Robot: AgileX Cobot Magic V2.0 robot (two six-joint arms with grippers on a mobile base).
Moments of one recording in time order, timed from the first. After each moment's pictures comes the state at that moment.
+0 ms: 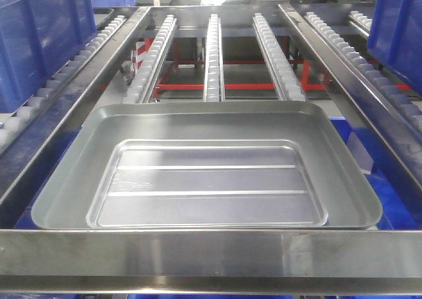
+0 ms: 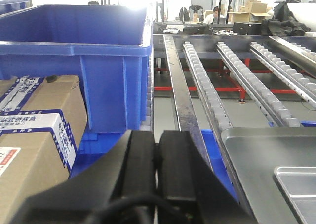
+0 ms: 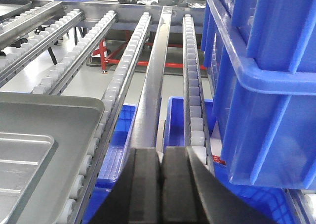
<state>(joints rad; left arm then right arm) -0.10 -0.01 0.03 -0.05 -0.06 0.08 0.02 -0.01 0.03 -0.03 0.06 0.03</state>
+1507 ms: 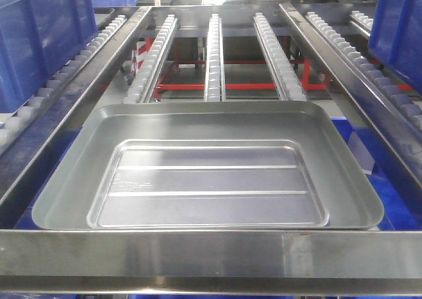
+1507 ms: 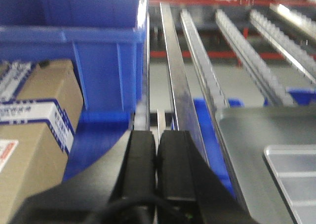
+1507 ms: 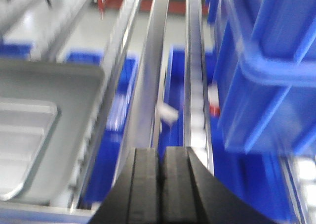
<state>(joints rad) -0.10 0.15 -0.20 -0.05 0.22 0.08 0.02 0.24 -0.27 -0.03 0.41 0.03</state>
